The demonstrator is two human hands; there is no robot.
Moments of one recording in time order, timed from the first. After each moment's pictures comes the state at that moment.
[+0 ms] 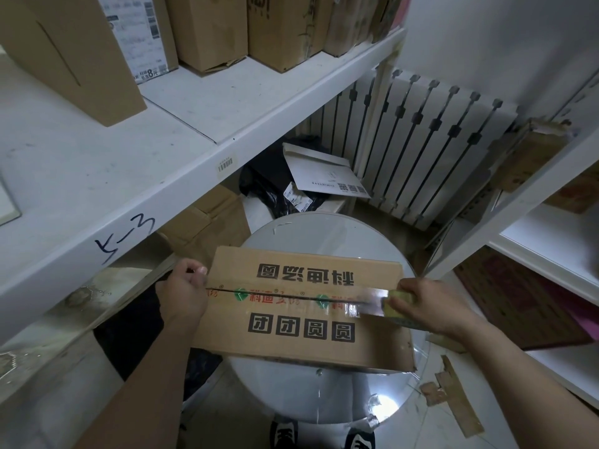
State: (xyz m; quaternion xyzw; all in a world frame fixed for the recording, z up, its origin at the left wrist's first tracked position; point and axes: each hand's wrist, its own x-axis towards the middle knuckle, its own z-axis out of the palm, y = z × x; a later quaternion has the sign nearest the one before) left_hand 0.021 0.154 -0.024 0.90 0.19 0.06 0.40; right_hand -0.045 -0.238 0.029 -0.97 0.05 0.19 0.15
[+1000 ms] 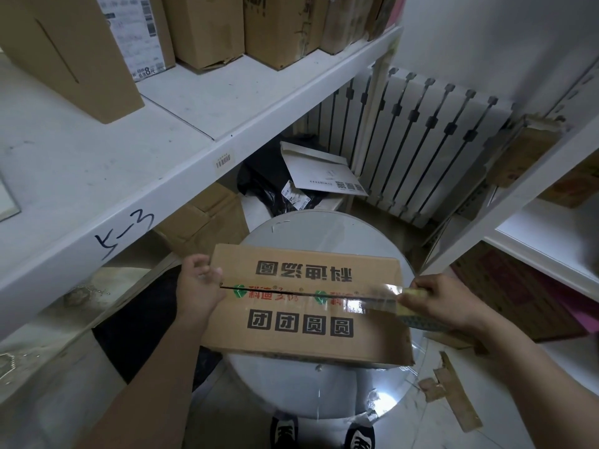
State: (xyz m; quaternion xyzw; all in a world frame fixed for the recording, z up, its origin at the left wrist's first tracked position) left_hand 0.018 0.132 -0.018 0.79 0.23 0.00 0.56; right_hand -0.056 -0.254 0.043 -0.94 0.11 0.21 0.26
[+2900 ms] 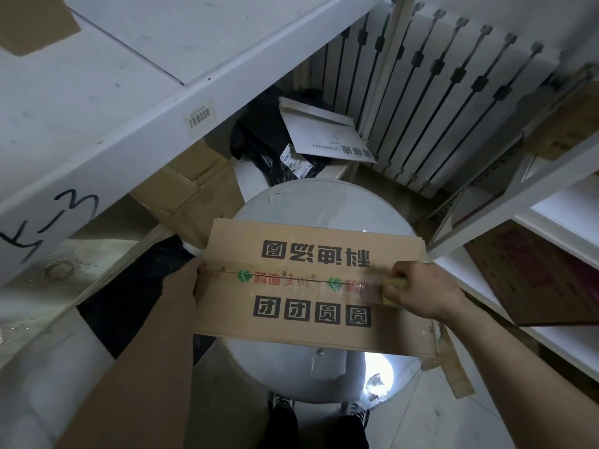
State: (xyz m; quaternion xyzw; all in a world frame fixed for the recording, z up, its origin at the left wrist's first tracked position) left_hand 0.063 0.154 -0.091 0.69 0.50 -0.17 0.49; right_hand -0.016 -0.215 -0.010 -0.96 0.08 0.24 0.12
